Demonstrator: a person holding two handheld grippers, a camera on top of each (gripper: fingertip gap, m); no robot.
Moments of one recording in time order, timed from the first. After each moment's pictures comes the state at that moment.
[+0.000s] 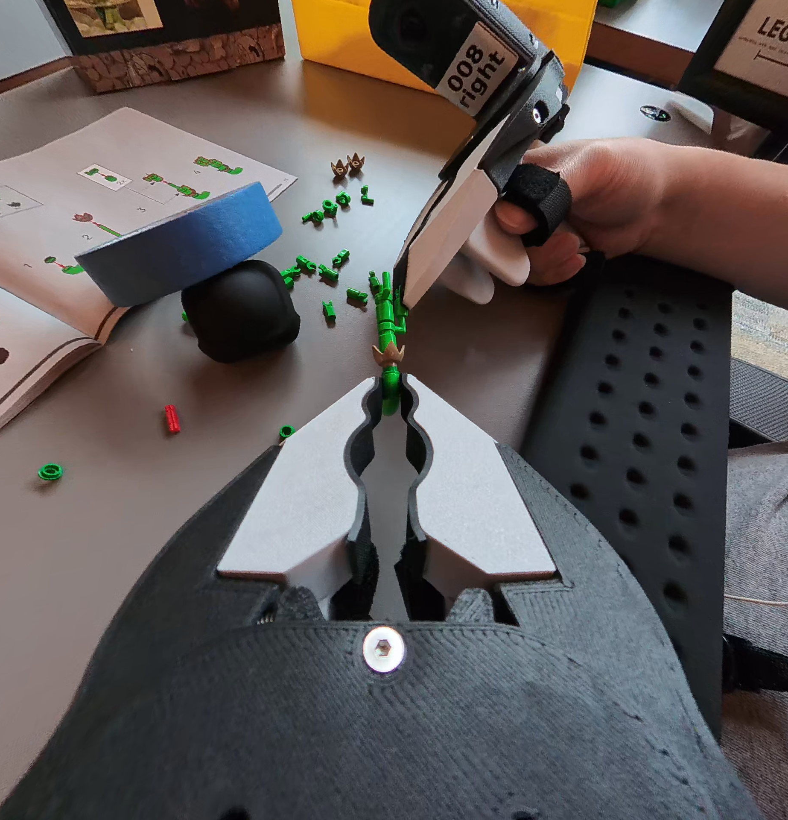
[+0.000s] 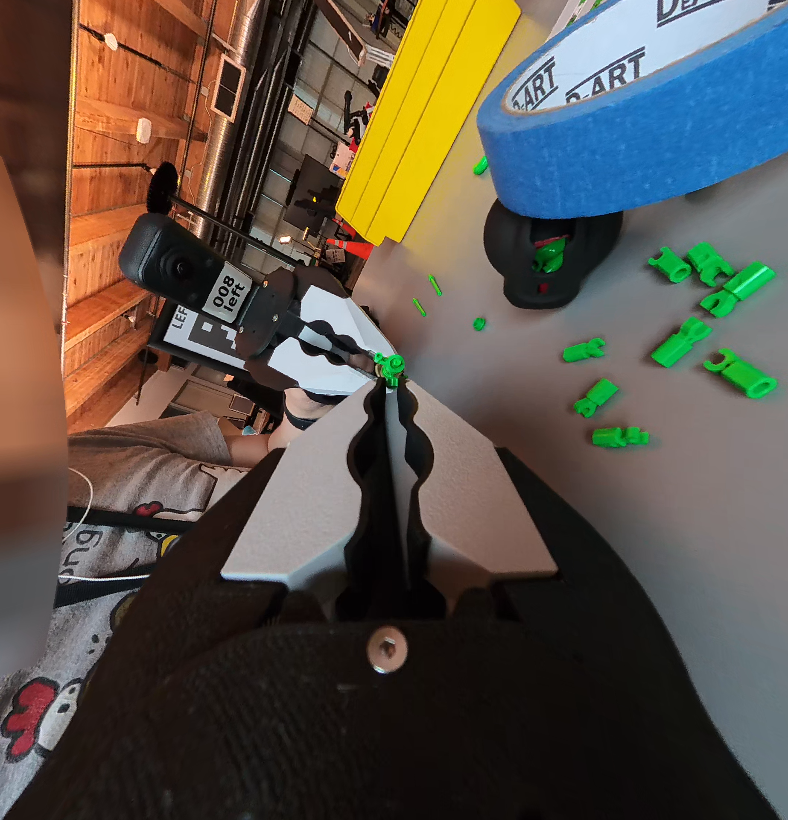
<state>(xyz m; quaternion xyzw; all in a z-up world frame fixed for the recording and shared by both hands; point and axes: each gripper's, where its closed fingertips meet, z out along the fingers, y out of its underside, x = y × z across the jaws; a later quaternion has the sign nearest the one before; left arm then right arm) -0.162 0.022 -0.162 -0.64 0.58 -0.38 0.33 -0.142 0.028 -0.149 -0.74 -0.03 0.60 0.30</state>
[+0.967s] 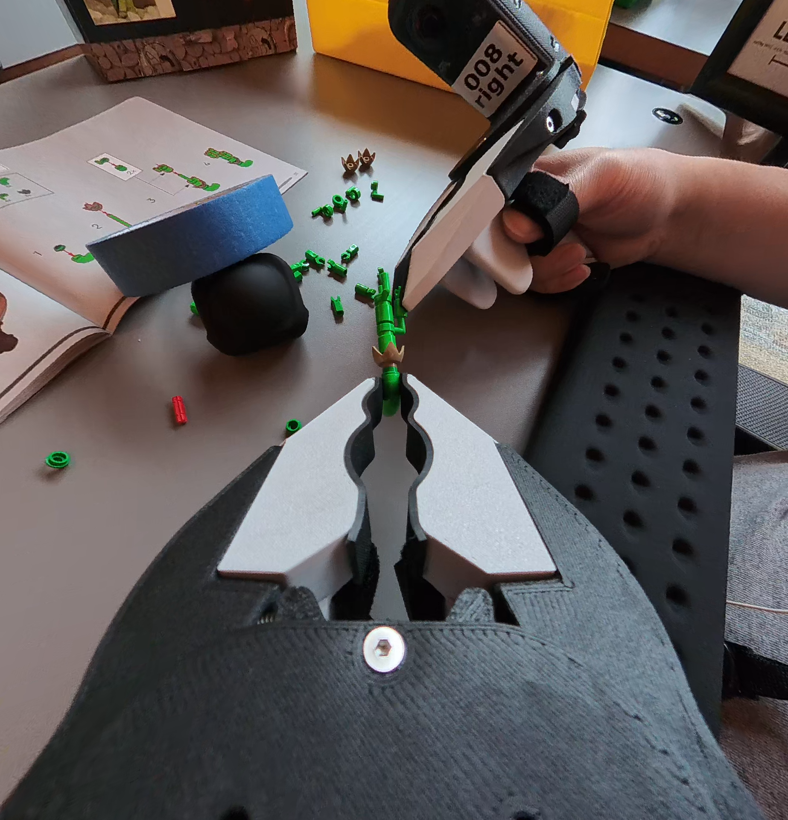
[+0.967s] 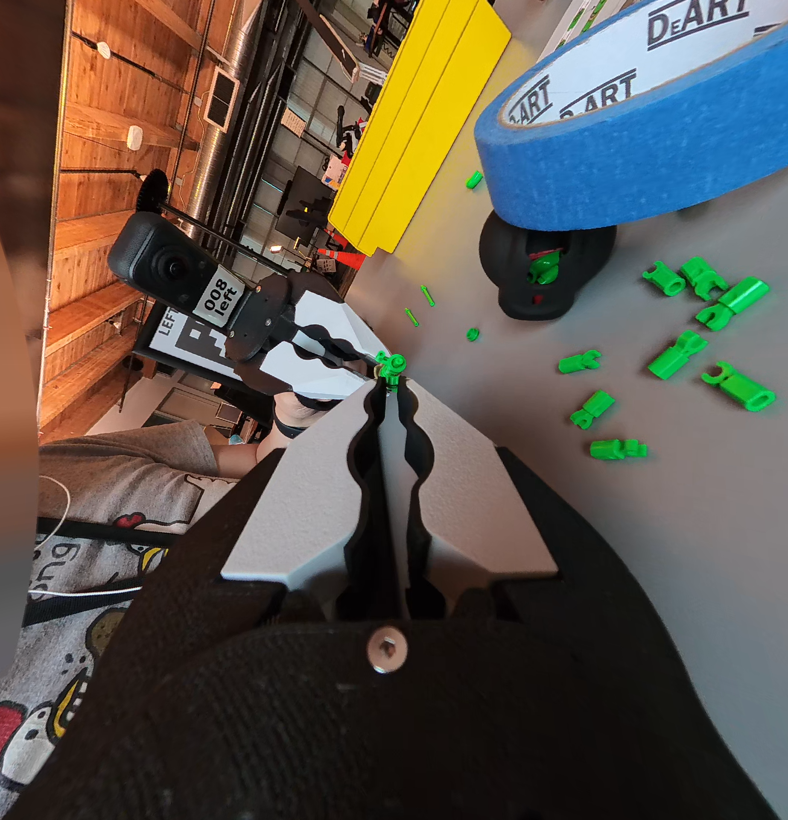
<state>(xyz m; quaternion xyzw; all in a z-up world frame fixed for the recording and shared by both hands) -0.163 0.026 -0.163 -0.65 0.57 -0.37 0.33 -0.144 0.032 -0.151 -0.74 -0.03 0.58 0.32</state>
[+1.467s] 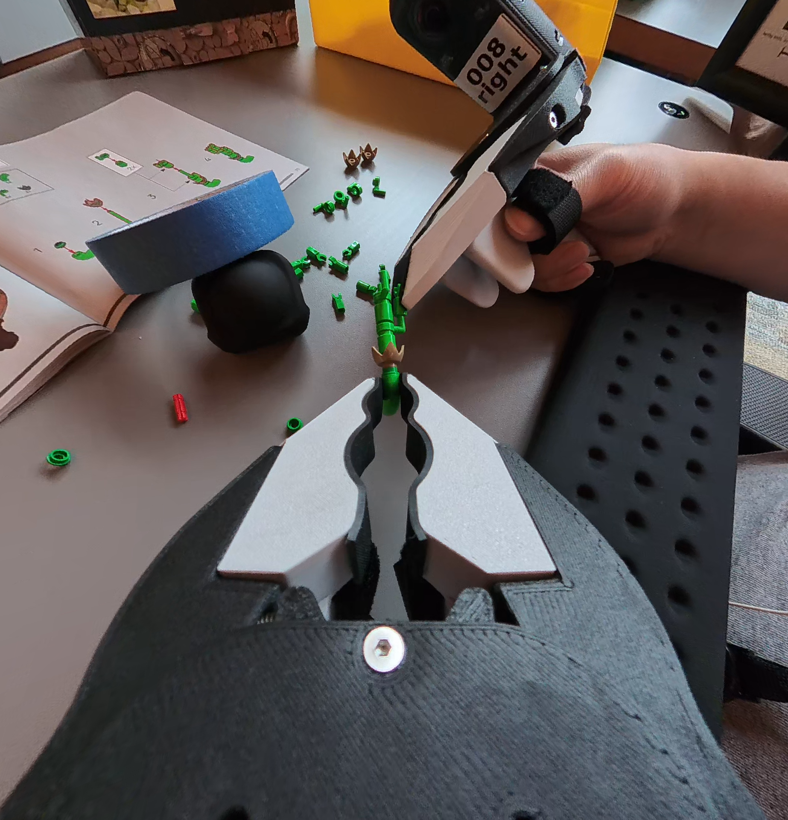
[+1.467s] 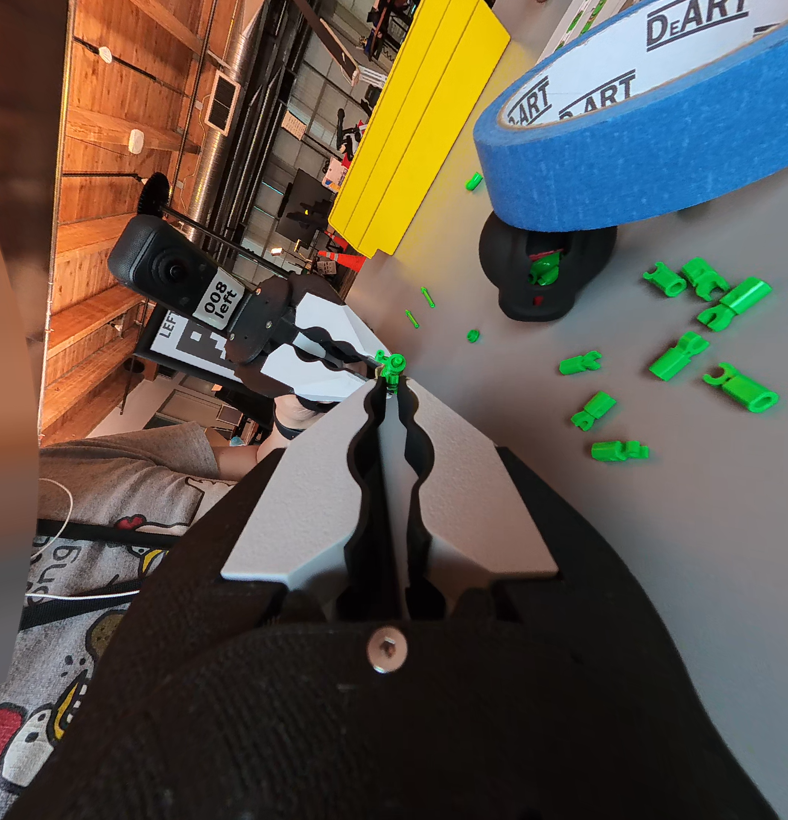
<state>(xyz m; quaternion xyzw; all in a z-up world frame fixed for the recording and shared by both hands) -0.163 0.027 -0.164 -0.65 0.57 -0.37 0.33 -0.145 0.033 -0.150 -0.74 -0.03 0.59 0.32</state>
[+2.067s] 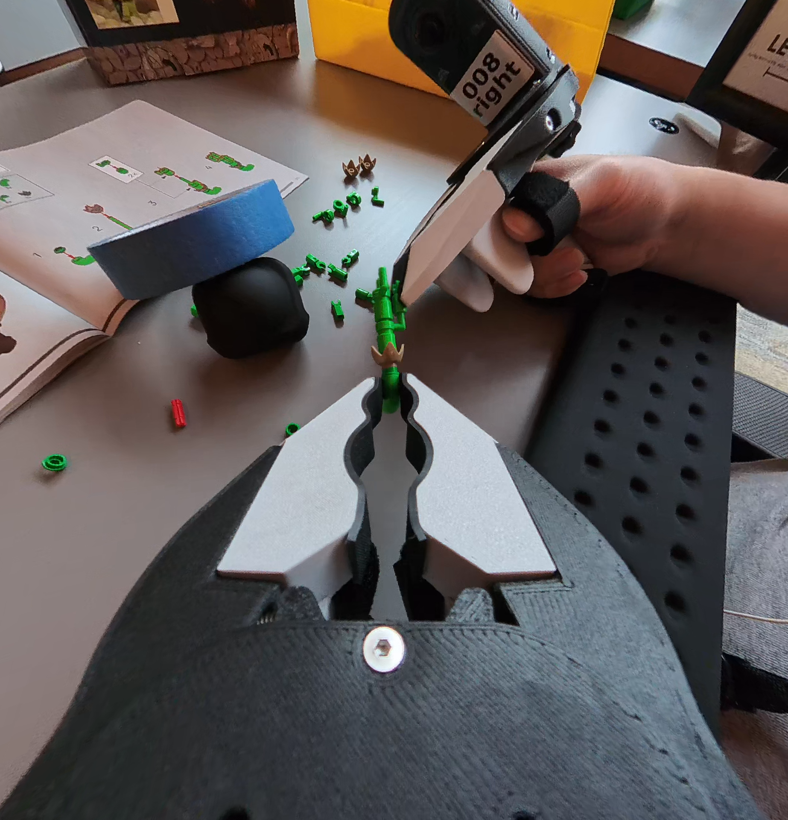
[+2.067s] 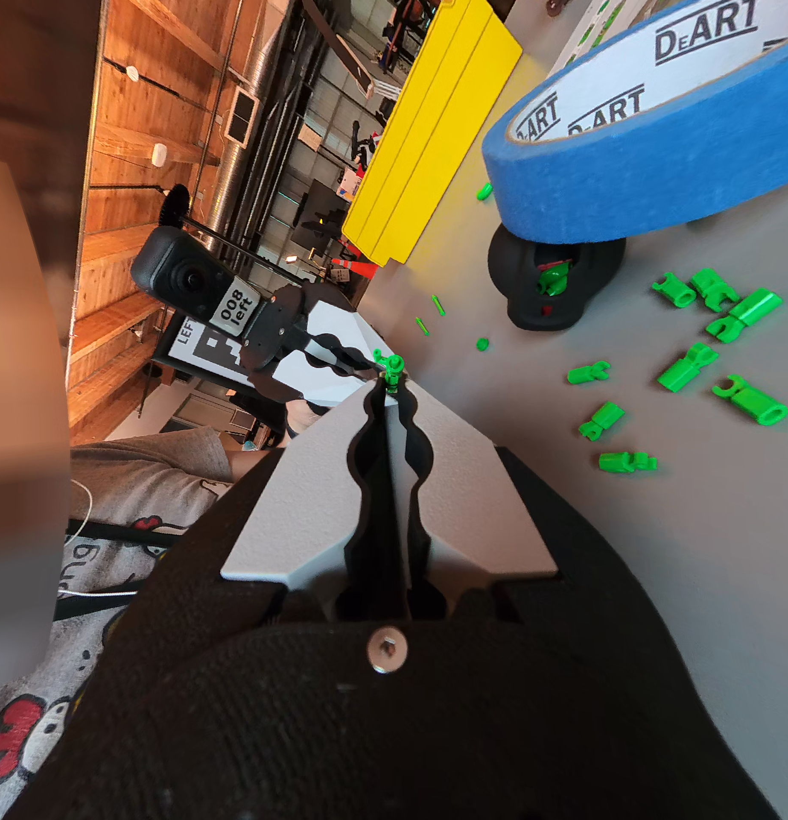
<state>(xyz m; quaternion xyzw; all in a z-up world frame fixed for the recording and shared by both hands) -0.161 0.027 -0.162 -0.65 0.57 -0.38 0.33 -0.144 0.035 -0.145 -0.73 -0.02 0.60 0.32</state>
